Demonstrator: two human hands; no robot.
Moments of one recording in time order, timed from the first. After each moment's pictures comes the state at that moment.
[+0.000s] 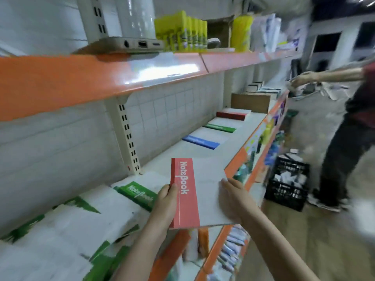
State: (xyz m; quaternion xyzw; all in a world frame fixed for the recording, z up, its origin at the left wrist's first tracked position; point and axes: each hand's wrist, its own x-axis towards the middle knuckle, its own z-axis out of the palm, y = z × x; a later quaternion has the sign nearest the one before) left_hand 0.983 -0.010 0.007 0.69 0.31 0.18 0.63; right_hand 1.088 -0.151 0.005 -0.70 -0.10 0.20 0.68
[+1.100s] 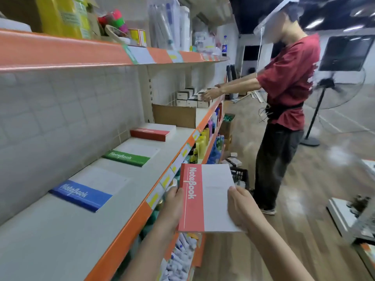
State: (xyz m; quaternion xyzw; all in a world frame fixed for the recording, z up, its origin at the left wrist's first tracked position) left_hand 1.390 -0.163 -0.014 0.72 0.19 0.04 0.66; right_hand 1.452 -0.326 -0.037 -0.76 0.01 0.06 0.65
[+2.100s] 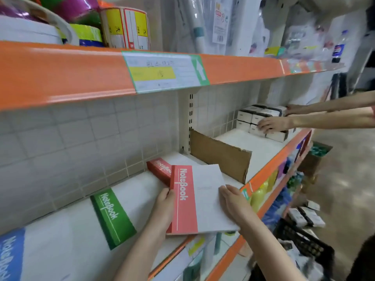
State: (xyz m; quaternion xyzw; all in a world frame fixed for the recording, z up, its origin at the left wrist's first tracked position) left_hand 1.704 -0.050 -0.007 0.61 0.37 0.23 0.66; right_hand 1.836 -0.171 -0.005 -0.76 -0.21 0.22 0.58
